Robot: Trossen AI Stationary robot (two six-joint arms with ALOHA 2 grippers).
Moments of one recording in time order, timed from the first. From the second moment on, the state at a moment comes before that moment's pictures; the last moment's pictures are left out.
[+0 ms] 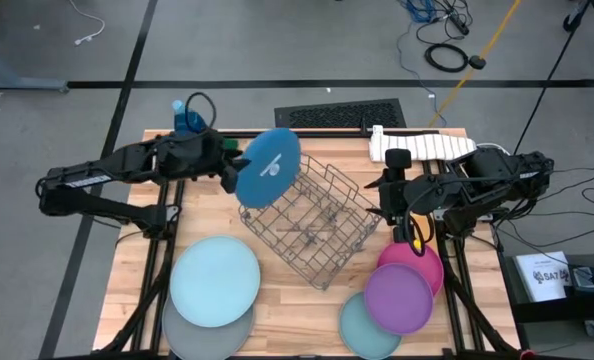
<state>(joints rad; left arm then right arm) 0.15 1.00 1.20 -0.69 -0.29 -0.43 0.34 1.41 1.92 -1.34 0.44 -0.01</state>
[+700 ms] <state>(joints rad) -0.25 1.08 1.15 -1.17 -0.03 -0.43 0.34 1.41 1.92 -1.39 0.42 0.02</state>
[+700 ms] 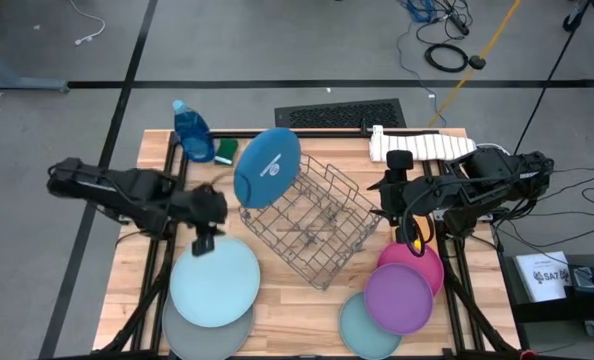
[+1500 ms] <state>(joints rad) -0.73 1.52 1.08 -0.73 0.08 -0.91 0.34 1.41 1.92 -1.37 0.41 0.02</state>
